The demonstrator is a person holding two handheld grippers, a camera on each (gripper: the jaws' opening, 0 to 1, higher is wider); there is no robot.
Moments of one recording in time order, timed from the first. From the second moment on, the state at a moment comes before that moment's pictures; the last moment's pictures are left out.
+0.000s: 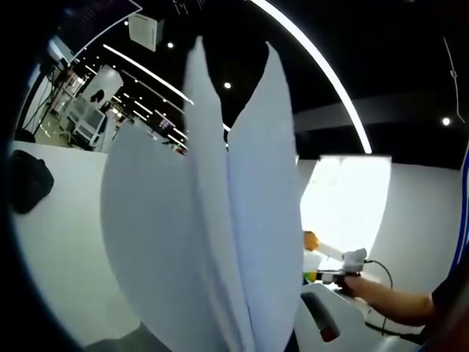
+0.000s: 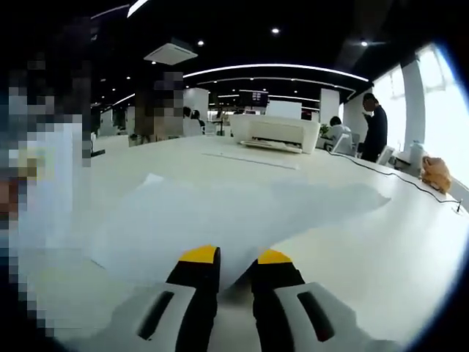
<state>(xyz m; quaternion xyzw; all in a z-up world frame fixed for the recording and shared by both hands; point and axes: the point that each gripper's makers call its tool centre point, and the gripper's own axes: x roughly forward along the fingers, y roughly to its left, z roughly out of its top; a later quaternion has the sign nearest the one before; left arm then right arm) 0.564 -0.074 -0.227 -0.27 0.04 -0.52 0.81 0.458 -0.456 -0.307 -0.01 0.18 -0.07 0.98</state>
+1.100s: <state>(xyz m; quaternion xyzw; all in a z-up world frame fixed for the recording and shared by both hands) 0.564 -0.076 -0.229 -0.26 0.05 -0.52 0.81 0.444 -0.474 -0.286 0.03 0.15 -0.10 0.98</state>
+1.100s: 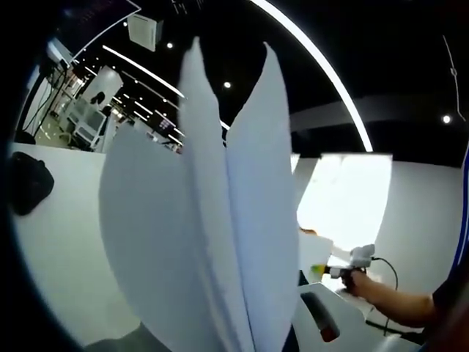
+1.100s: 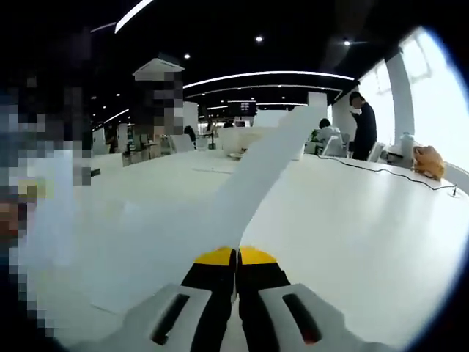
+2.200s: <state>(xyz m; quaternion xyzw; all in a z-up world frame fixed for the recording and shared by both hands) 0.565 -0.074 -0.231 -0.26 0.05 -0.52 0.81 0.435 -0.450 -0.194 0.03 0.04 -0.06 1.00</state>
